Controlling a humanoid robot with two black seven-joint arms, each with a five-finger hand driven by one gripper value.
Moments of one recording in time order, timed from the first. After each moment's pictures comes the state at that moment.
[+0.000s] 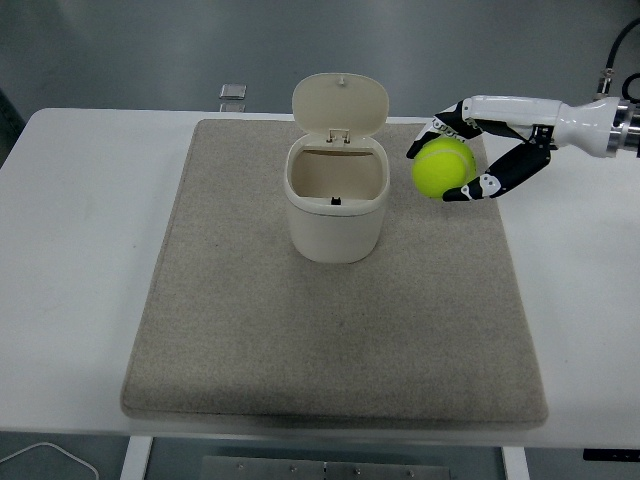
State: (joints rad) left arm 0.06 0.00 -0.04 -0.13 0.00 -0.05 -0.30; right arm 1.22 -0.72 0.27 1.25 -1.07 0.45 0.44
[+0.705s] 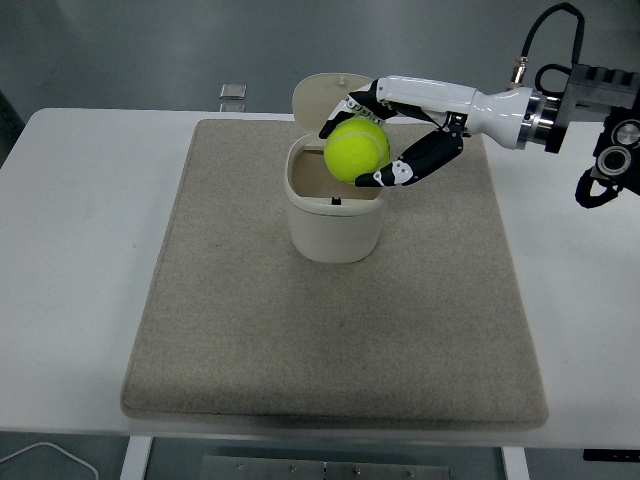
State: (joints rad) left arm 0.06 0.00 -0.04 -0.13 0.00 -0.05 -0.30; right arm 1.22 -0.53 0.31 1.26 -1.06 0.28 0.37
